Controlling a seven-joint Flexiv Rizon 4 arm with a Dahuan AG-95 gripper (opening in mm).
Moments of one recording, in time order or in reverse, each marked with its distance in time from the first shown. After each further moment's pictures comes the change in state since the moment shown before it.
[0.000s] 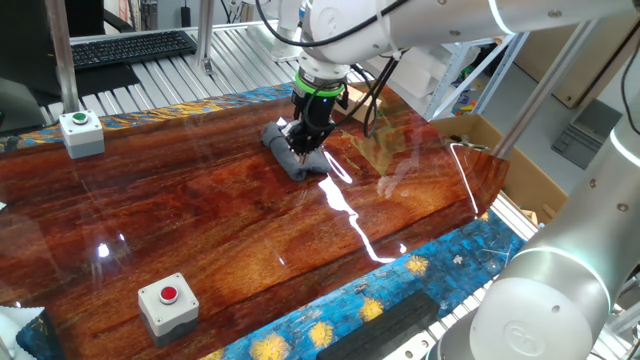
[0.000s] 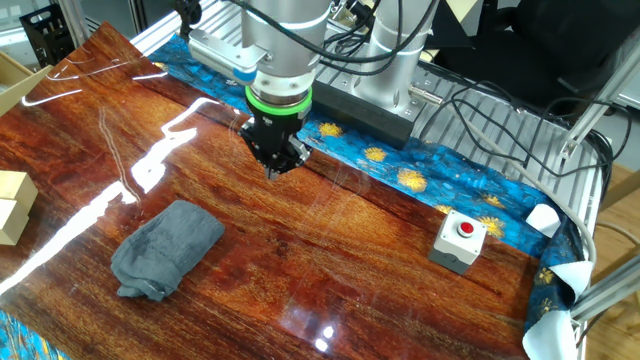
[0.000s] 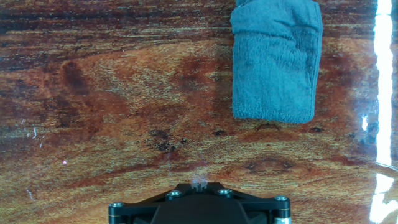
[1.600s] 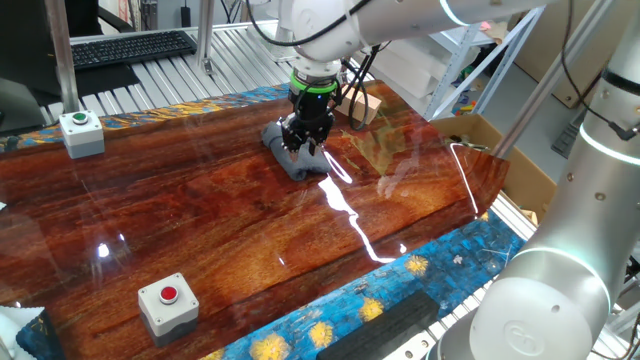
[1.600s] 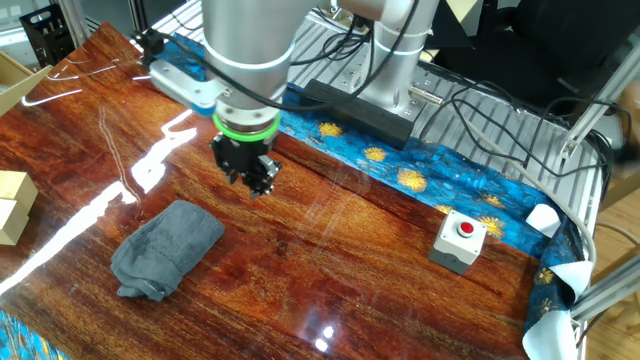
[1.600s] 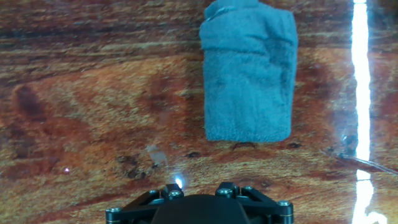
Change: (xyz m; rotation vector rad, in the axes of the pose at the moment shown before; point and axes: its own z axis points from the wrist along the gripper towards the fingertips) arm -0.036 -0.034 0.024 0.034 0.022 0.051
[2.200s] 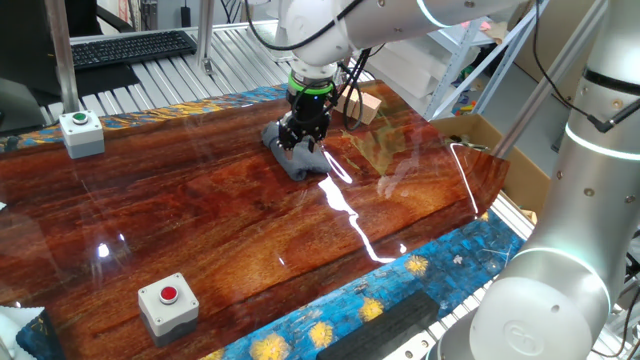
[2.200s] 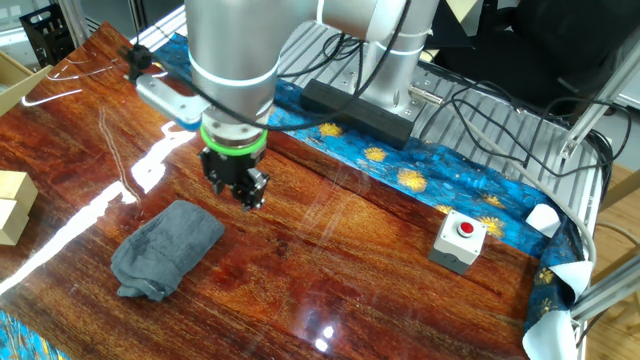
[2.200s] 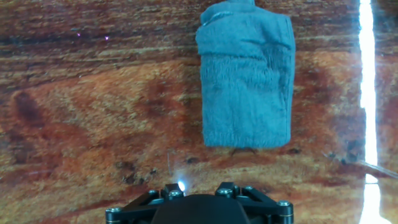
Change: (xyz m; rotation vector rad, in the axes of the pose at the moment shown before) arm -0.025 -0.010 0.021 0.008 -0.025 0.019
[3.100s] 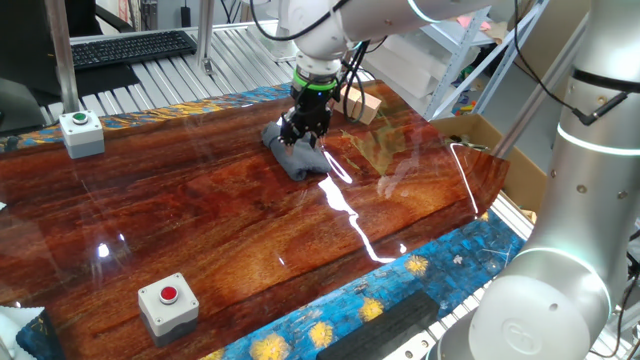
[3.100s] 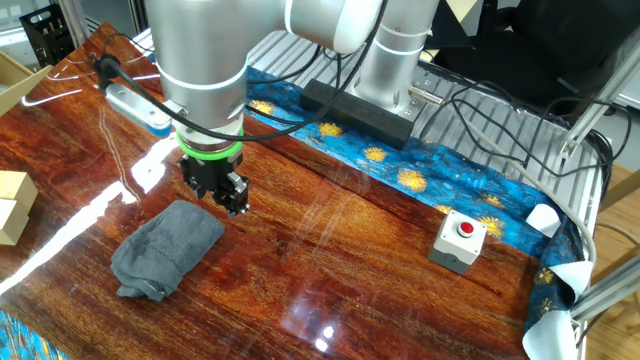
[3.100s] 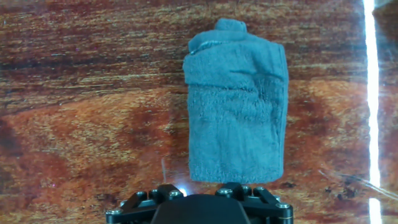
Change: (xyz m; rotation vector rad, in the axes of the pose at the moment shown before) arm -0.025 -0.016 0.011 -0.024 0.013 -0.054
